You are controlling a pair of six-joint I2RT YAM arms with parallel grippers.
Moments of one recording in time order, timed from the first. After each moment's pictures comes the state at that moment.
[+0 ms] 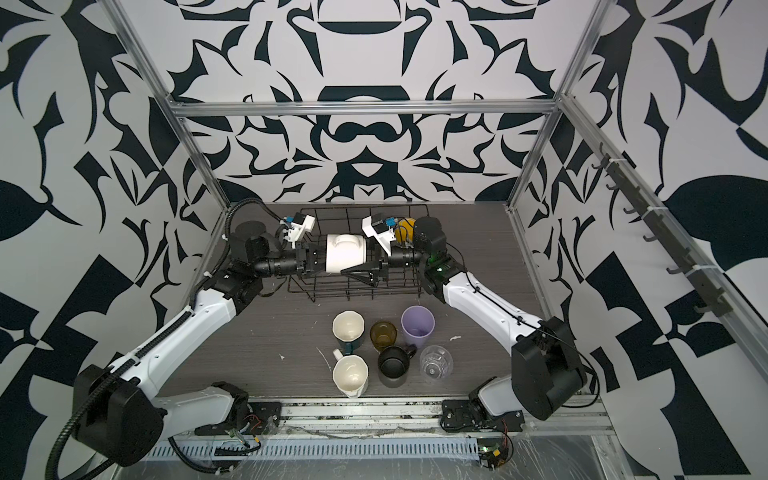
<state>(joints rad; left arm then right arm) -0.41 1.22 0.95 0.04 0.96 -0.99 0.53 1.42 1.04 0.38 -1.07 0.10</state>
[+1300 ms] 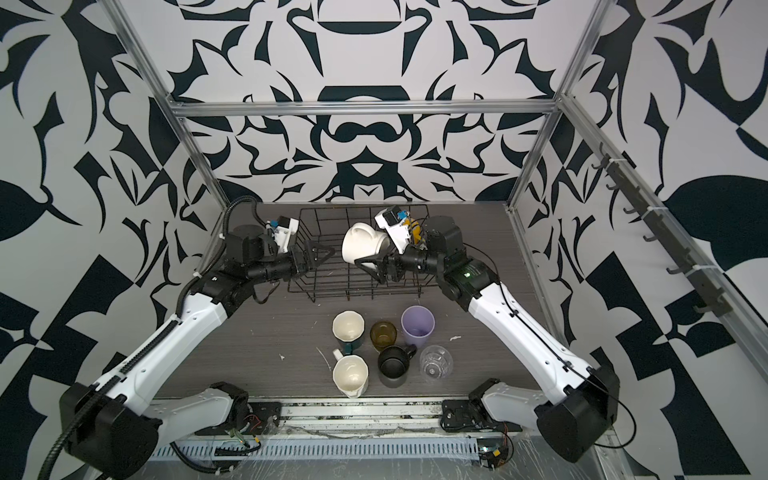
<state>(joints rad) -0.38 1.13 0.99 -0.31 0.54 -0.72 0.53 1.20 1.19 -0.33 -0.57 0.08</state>
